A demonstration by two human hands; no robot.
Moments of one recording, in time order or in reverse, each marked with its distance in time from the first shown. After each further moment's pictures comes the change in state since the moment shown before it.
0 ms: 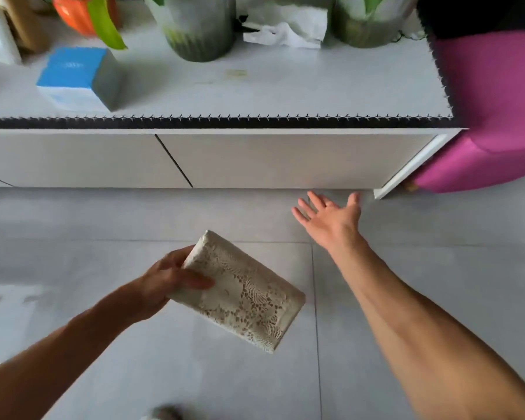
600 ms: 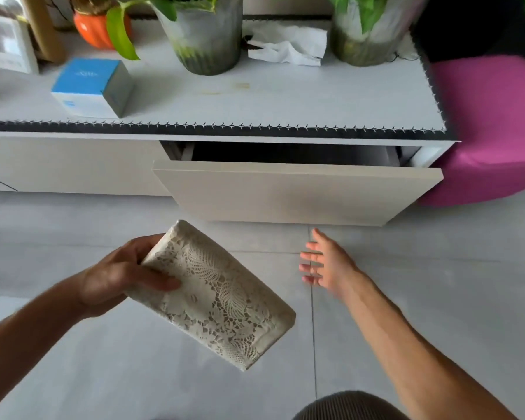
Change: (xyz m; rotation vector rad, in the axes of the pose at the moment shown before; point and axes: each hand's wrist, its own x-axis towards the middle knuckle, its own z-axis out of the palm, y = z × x) left_hand -0.039 0.040 -0.021 0.073 -0.097 0.157; right_hand -0.066 0.024 -0.020 -0.863 0.168 0.015
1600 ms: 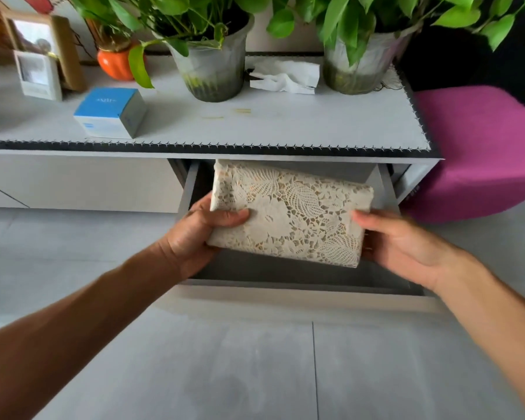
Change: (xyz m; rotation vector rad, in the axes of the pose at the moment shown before) left_hand 0.081 0.046 0.062 -0.420 0.167 0.176; right_hand -0.061 -0.091 -0.057 -0.187 -0.458 -0.351
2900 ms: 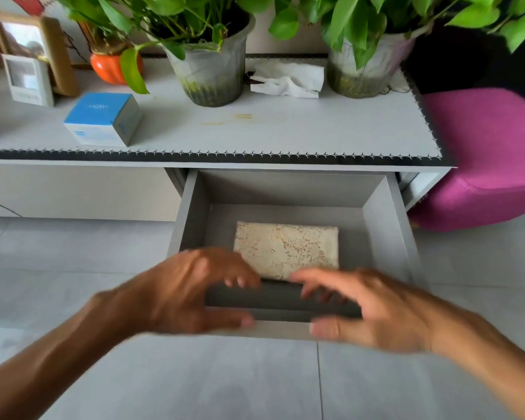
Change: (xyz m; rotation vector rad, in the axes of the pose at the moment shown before) left_hand -0.041 0.008 -0.014 1.496 -0.340 0.355; right_hand -0.030 0.012 0.051 -1.299 -0.233 -0.199
